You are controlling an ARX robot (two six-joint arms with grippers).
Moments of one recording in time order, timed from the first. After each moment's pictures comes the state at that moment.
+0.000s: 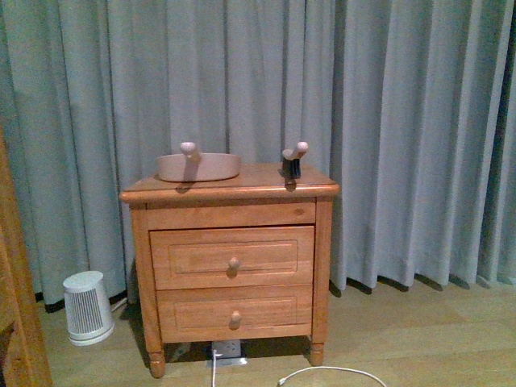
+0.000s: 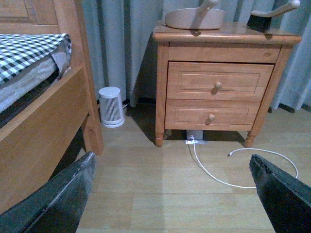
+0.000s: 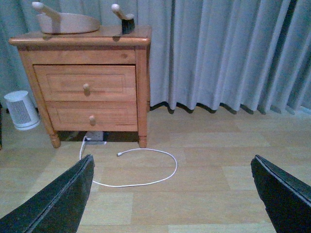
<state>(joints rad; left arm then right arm) 0.00 0.00 0.01 -0.01 0.00 0.00 0.00 0.00 0.02 0.00 0.00 0.00</state>
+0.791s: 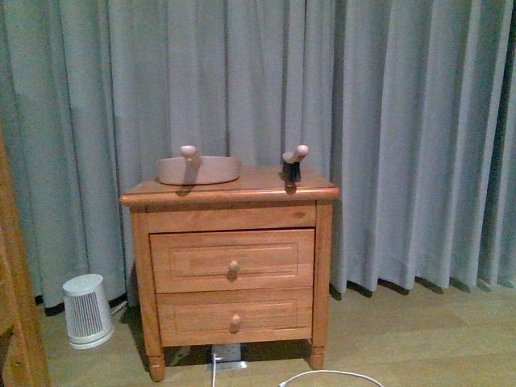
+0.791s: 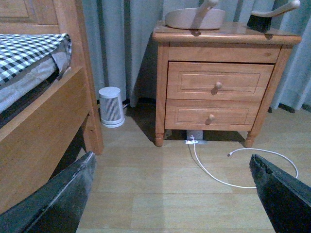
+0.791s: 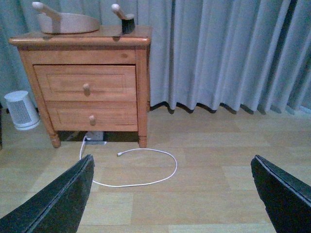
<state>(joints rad) 0.00 0.00 0.01 -0.01 0.00 0.00 0.00 0.00 0.02 0.00 0.00 0.00</state>
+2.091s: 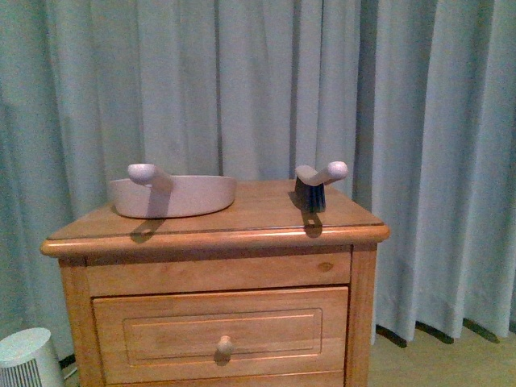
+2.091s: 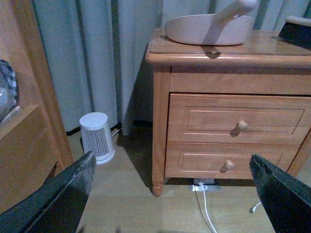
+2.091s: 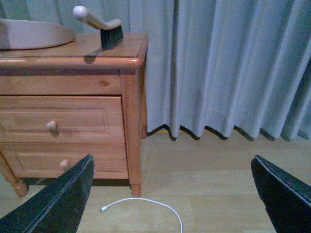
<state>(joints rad) 0.00 0.00 0.01 -0.01 0.00 0.00 0.00 0.00 0.02 0.00 0.00 0.00</state>
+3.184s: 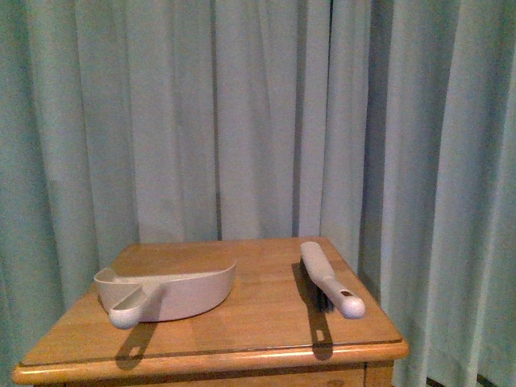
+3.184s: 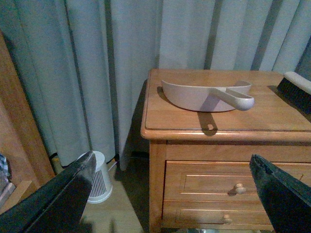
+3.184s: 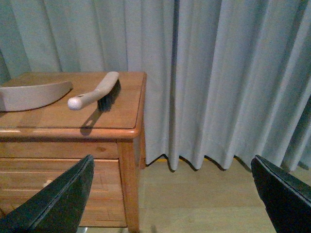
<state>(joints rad) 0.00 0.00 0.01 -0.01 0.00 0.00 0.00 0.00 0.02 0.00 0.00 0.00</state>
